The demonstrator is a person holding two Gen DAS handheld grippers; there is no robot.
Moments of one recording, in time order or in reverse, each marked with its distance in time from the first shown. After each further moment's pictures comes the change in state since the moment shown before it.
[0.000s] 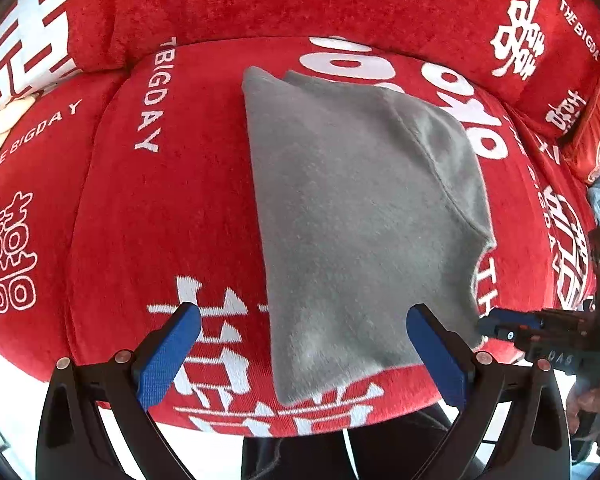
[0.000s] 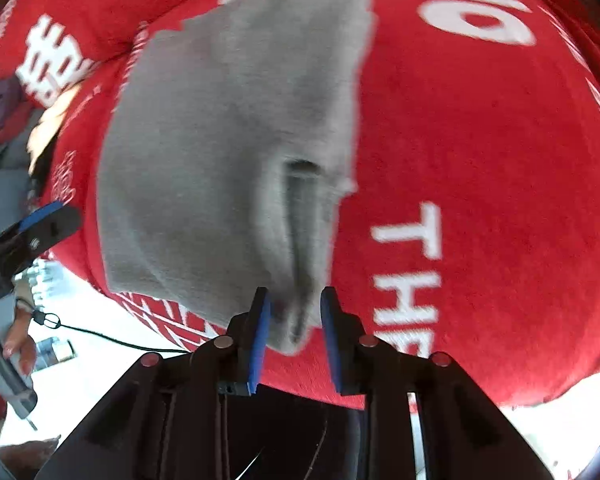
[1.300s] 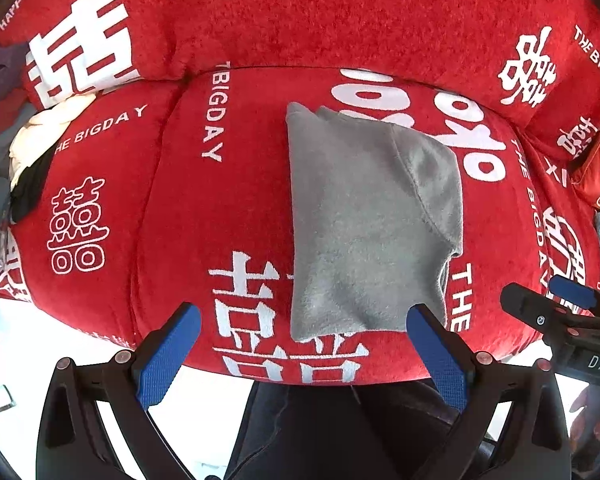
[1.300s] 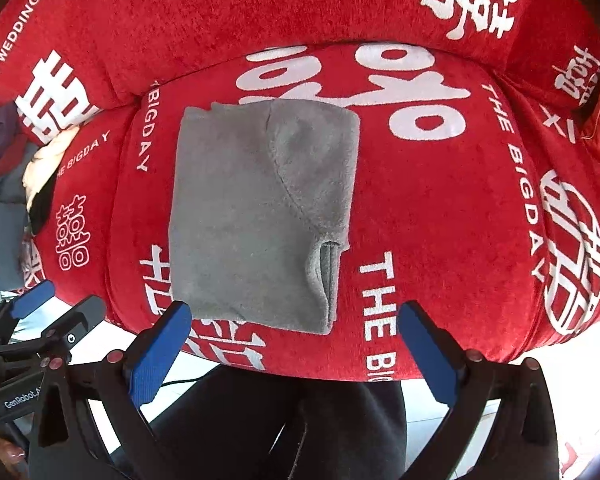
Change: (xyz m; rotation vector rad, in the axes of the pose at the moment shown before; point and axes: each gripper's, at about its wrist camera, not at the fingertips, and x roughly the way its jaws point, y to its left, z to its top) left arm -0.103 -0.012 0.007 -0.093 0.030 0.119; right arm -0.120 0.085 0.015 0.002 -0.129 -0.173
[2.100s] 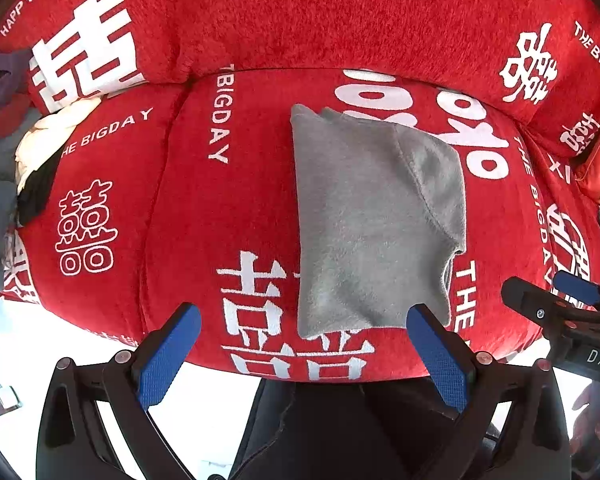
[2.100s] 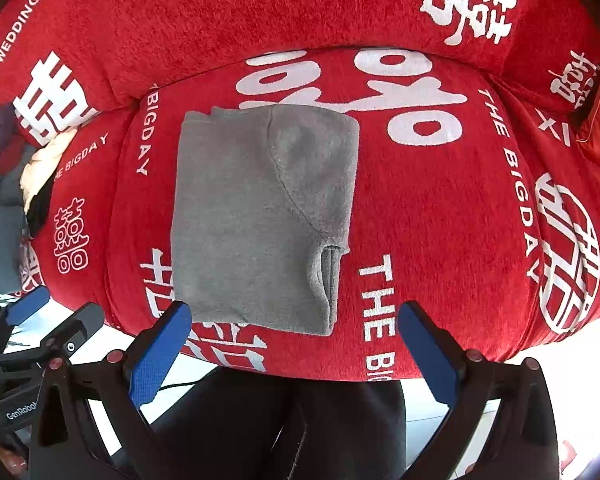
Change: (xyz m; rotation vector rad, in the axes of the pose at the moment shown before) left arm -0.005 -0.001 0.000 0.017 0.004 0.026; right arm -0.004 0.002 0.004 -0.002 -0.002 -0.016
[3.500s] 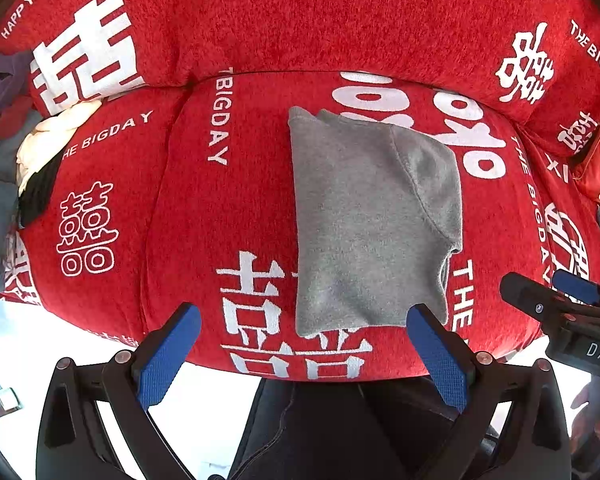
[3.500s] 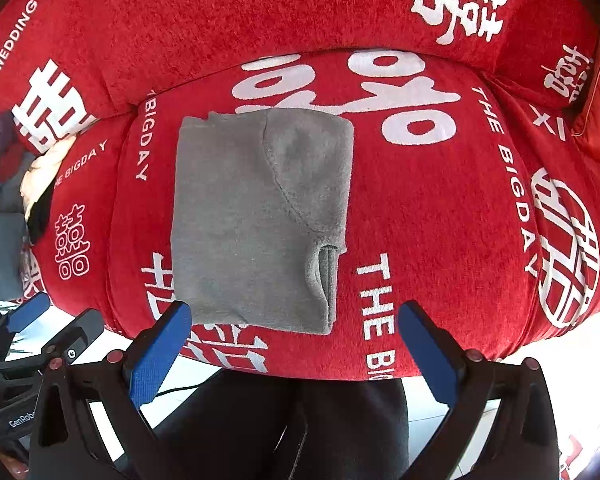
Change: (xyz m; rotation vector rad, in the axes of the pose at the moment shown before) left arm -0.006 -0.002 -0.002 -0.006 -0.007 0.000; right arm -0.007 -0.003 -0.002 0.022 -0.012 0.001
